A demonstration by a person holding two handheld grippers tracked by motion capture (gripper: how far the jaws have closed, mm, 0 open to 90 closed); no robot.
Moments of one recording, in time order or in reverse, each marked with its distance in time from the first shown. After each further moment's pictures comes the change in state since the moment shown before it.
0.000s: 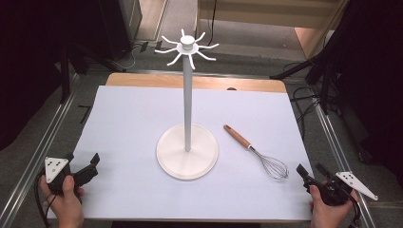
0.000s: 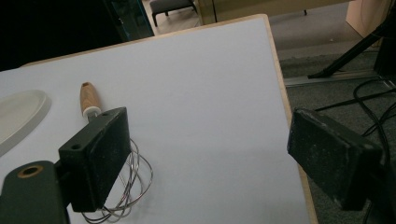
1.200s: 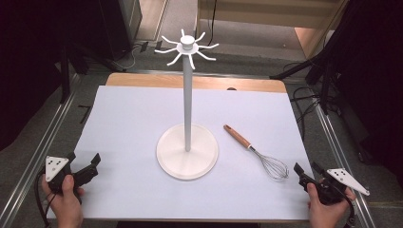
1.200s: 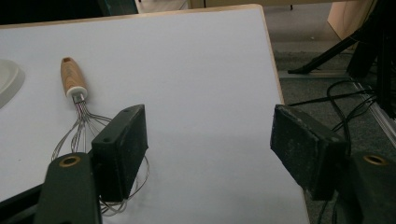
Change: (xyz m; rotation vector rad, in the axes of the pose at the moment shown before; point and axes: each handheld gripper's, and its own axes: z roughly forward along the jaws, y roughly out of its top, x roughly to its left) left arm 0.001 0.001 0.002 0.024 -0.036 0.004; right arm 0.017 0.006 0.004 0.066 -0.072 -0.111
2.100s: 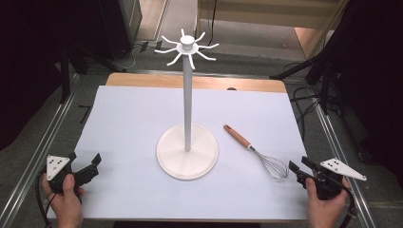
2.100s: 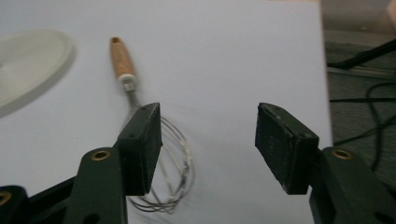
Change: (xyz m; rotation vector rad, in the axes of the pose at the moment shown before) left arm 0.000 0.000 0.001 0.009 -0.003 -0.003; right arm 0.016 0.032 0.001 0.129 0.159 -0.100
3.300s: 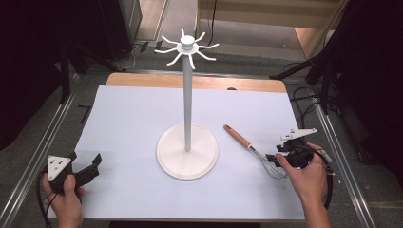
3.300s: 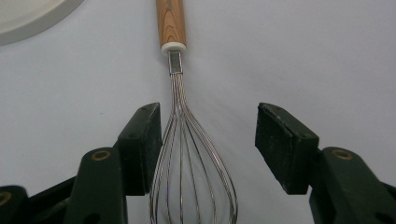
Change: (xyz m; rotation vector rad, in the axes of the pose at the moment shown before) left arm -0.002 0.000 0.000 -0.001 0.003 0.022; right arm 0.036 0.070 0.072 0.475 0.112 -0.282
